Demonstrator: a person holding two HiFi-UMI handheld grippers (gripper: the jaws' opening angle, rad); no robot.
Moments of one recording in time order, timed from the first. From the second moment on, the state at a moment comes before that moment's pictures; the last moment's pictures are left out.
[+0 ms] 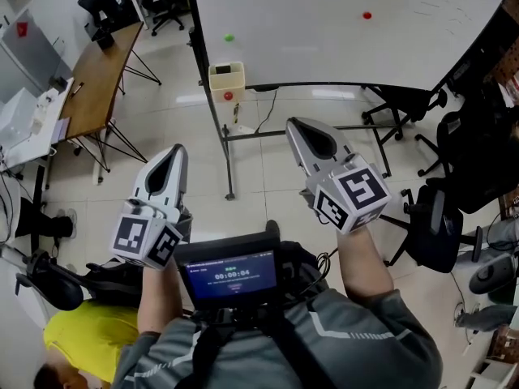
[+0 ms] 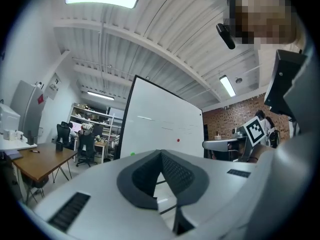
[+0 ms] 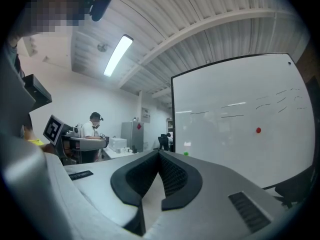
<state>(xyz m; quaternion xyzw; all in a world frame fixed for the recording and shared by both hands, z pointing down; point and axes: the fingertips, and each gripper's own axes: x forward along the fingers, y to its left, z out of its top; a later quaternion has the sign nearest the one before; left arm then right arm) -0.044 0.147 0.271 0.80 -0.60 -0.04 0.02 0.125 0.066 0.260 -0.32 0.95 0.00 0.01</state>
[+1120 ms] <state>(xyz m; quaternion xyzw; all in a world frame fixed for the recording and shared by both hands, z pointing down) -0.030 -0.081 0.271 0.77 -0.64 0.00 0.02 0.125 -0.160 0.284 -0.26 0.96 -0.05 0.03</state>
